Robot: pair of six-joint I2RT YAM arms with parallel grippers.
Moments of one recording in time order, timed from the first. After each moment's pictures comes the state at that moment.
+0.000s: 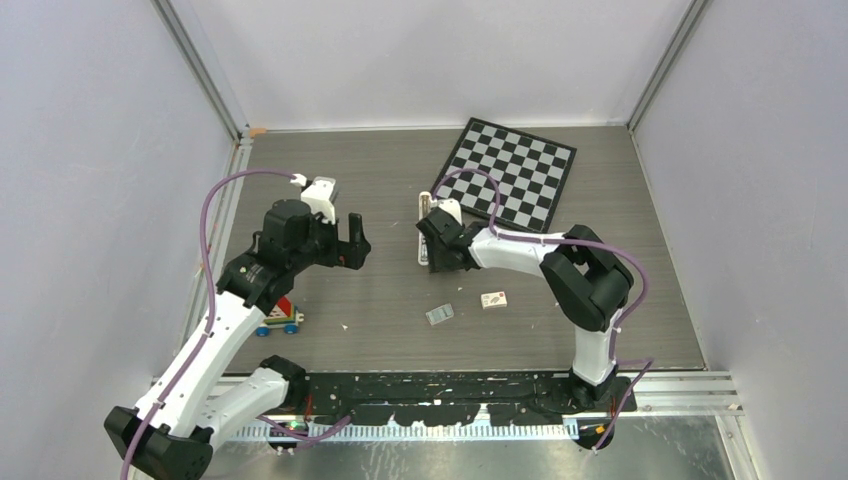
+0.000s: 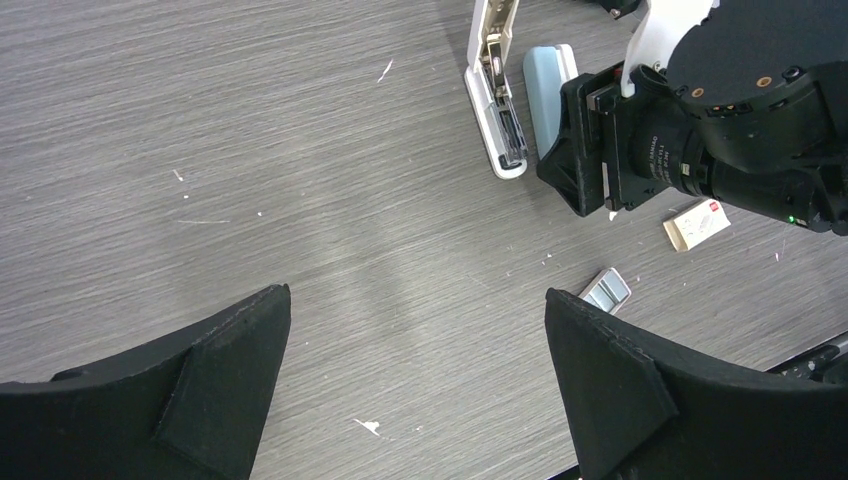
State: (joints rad) left arm -0.43 0.90 0.95 -0.61 0.03 -0.21; right arm 0.81 1.89 1.20 -0.36 0.33 0.55
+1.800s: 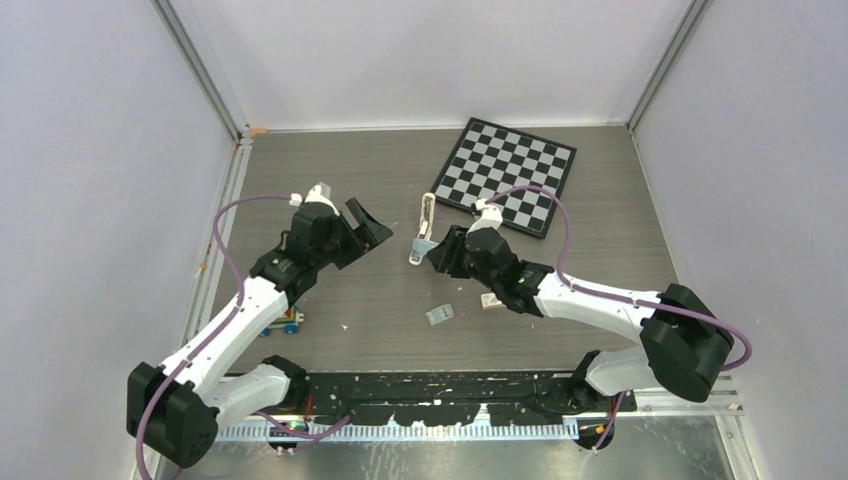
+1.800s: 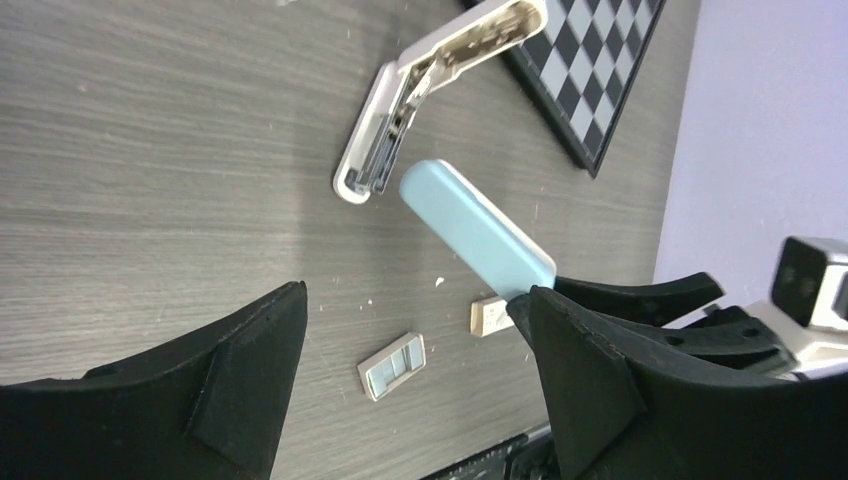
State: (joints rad) left arm -0.46 1.06 0.79 -0.31 0.04 -0.92; right arm 0.86 1.35 0.72 0.18 0.23 0.80
